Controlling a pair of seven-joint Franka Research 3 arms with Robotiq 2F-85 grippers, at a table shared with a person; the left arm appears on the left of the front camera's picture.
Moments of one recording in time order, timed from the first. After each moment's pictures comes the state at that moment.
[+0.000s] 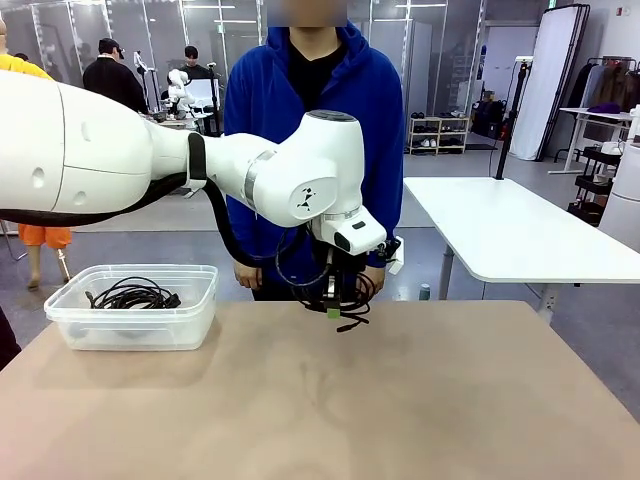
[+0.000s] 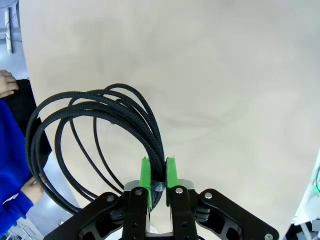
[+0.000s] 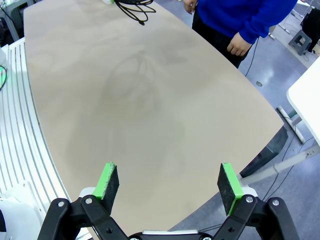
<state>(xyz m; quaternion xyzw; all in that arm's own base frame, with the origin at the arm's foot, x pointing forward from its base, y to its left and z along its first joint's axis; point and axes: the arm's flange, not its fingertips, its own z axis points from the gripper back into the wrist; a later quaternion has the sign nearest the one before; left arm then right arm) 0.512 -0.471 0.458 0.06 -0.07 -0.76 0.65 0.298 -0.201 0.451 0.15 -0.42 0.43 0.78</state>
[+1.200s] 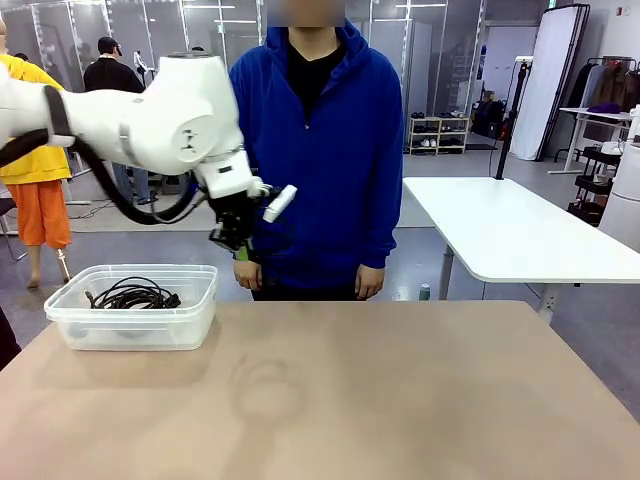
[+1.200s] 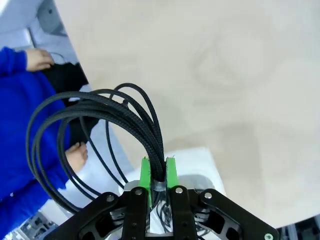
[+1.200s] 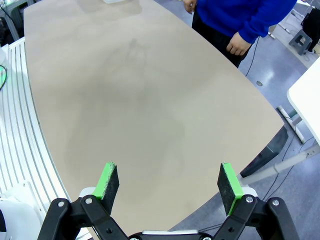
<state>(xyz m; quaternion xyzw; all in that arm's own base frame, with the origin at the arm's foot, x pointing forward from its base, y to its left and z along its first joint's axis) 0.570 -0.267 0.537 0.10 -0.13 -0.83 0.54 0.299 -0.200 0.451 0.15 -0.42 0.43 0.79</state>
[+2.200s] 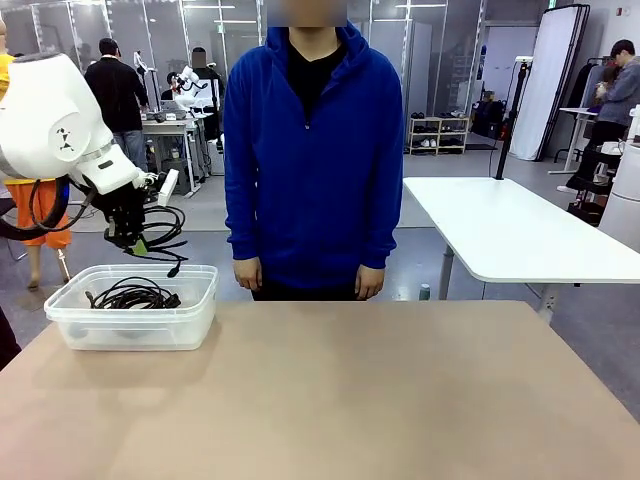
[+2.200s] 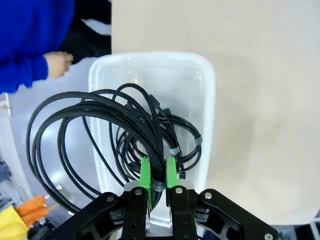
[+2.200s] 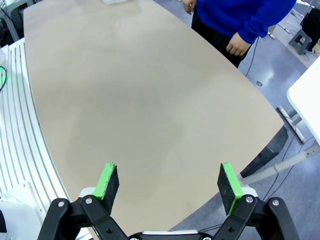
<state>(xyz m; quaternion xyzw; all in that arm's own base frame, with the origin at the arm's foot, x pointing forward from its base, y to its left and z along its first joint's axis) 0.578 -0.083 0.535 0.09 -0.15 -0.69 0.70 0.299 -0.200 0.451 0.16 -0.42 0.43 0.79</state>
